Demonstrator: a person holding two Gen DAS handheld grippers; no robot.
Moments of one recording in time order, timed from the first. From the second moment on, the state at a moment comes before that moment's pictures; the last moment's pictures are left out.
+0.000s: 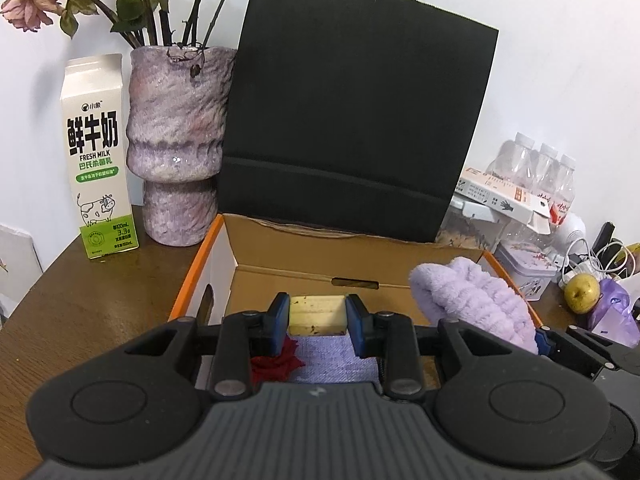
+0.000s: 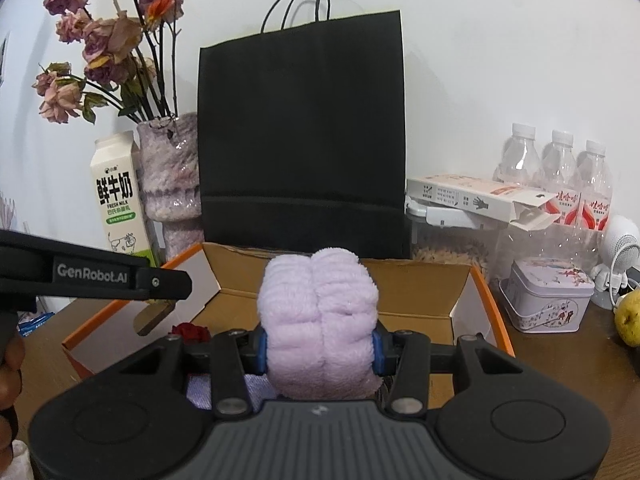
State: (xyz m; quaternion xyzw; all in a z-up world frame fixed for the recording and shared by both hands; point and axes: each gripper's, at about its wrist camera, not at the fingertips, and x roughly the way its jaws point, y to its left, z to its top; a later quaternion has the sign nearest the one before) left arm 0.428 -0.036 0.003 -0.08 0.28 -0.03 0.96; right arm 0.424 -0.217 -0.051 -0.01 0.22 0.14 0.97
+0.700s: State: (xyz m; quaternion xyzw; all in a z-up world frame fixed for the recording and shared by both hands) left arm 0.423 -0.043 0.003 -0.06 0.26 -0.03 0.96; right arm 0.430 -0.218 -0.060 -0.01 0.25 0.12 0.96
